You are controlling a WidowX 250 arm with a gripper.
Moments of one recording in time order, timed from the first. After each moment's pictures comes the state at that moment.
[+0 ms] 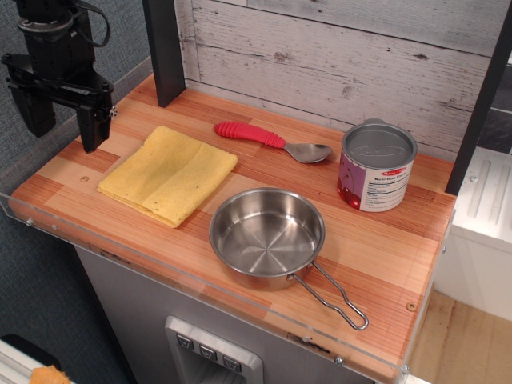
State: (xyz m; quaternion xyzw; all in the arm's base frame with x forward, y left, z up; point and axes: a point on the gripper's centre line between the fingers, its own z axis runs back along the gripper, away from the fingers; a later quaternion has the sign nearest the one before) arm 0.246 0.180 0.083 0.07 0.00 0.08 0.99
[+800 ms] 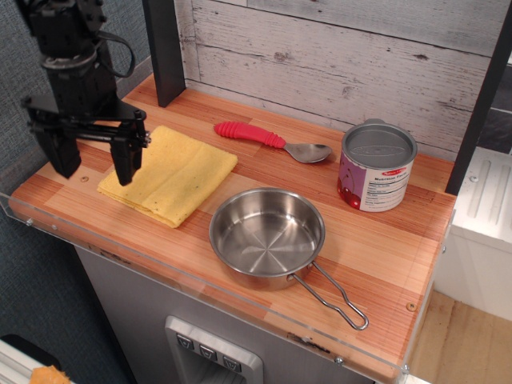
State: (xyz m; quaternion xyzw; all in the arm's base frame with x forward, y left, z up) arm 0.228 0.129 0.071 0.02 -0.02 0.18 0.98
